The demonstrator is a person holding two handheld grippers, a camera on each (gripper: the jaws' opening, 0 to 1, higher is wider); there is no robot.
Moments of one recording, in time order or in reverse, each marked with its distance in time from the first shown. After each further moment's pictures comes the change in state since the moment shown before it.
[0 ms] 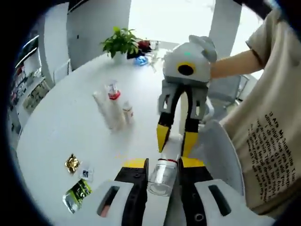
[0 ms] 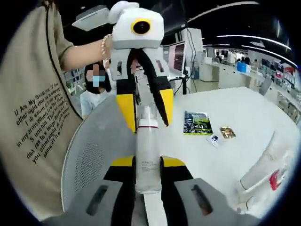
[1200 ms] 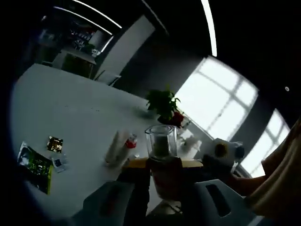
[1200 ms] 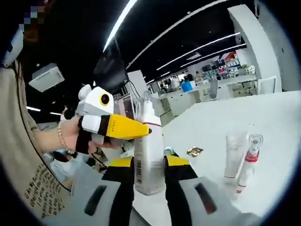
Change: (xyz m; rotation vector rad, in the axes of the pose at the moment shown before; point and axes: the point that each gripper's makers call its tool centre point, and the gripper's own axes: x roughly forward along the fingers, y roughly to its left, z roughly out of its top) left arm -0.013 0.014 0.087 -0.592 -0.549 0.121; right arm -0.047 -0.032 0.077 0.210 -0.305 -0.491
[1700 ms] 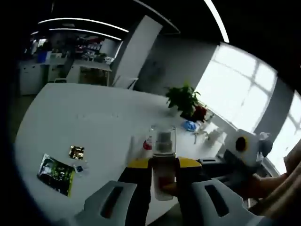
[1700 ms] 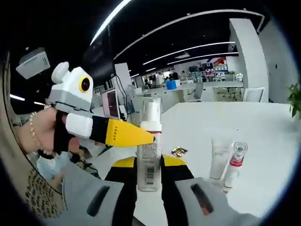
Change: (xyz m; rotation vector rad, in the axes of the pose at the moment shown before) left arm -0.004 -0.006 0.007 0.082 0.008 0.123; right arm -0.007 0.001 0.014 0.133 -0.061 0.043
